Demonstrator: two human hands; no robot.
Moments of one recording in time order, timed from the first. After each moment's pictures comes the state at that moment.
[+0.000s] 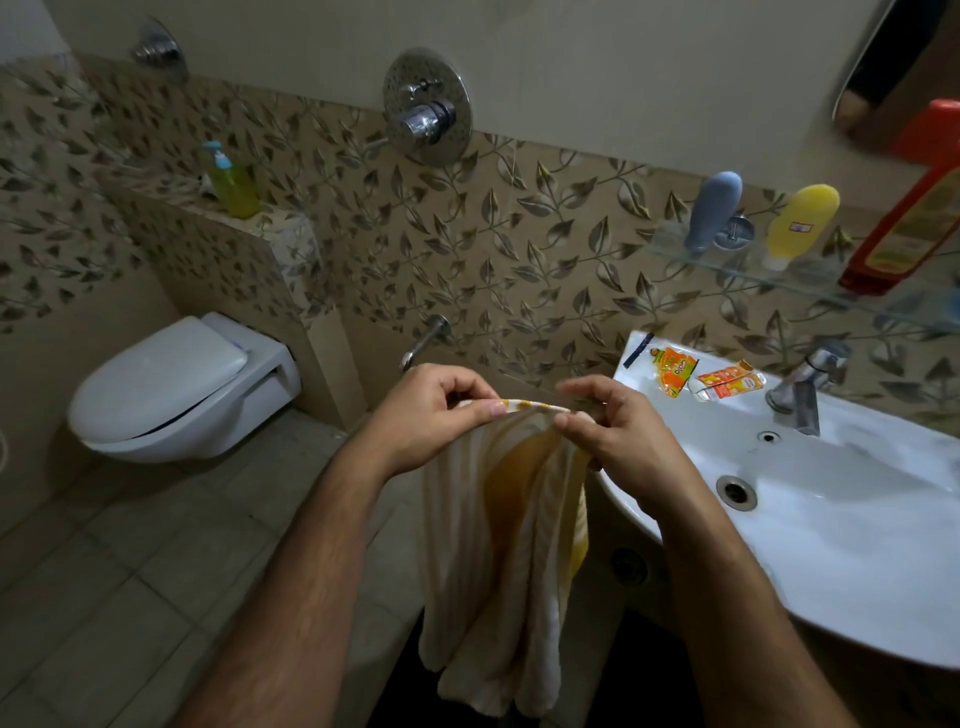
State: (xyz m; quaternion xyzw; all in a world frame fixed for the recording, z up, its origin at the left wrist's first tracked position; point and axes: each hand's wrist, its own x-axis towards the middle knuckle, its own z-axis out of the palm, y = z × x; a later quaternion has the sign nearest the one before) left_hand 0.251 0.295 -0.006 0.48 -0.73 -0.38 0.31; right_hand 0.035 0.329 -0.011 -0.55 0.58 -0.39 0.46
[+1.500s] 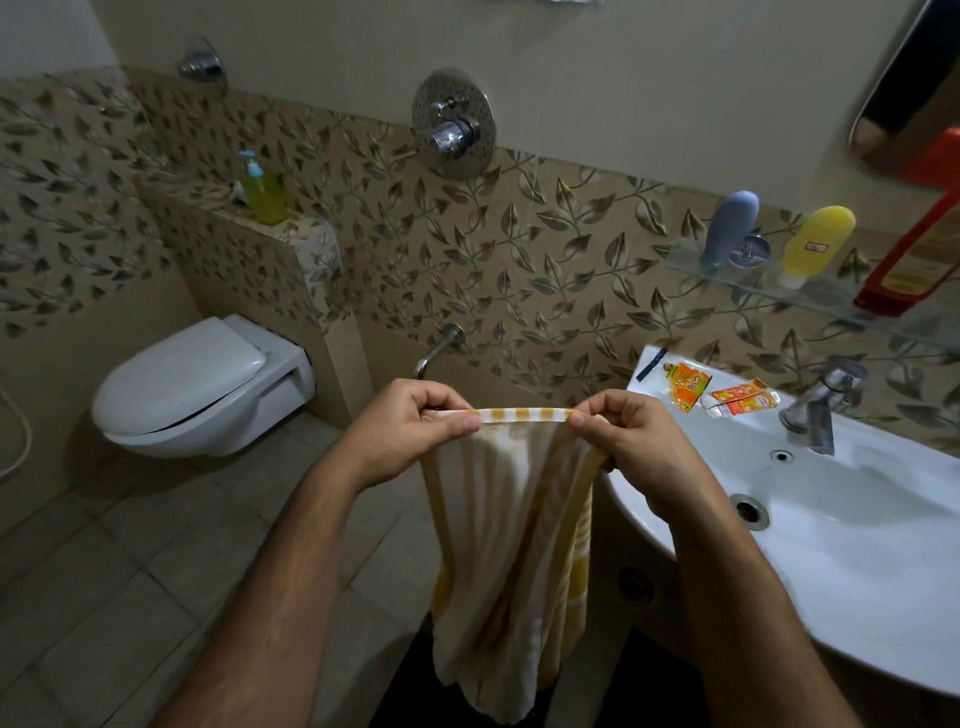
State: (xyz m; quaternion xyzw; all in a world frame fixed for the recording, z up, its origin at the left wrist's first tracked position) left_hand 0.282 0.315 -0.010 0.49 -0.68 -0.43 0.34; right_hand 0.037 0.331 -0.010 -0.54 0.56 -0.40 0.48
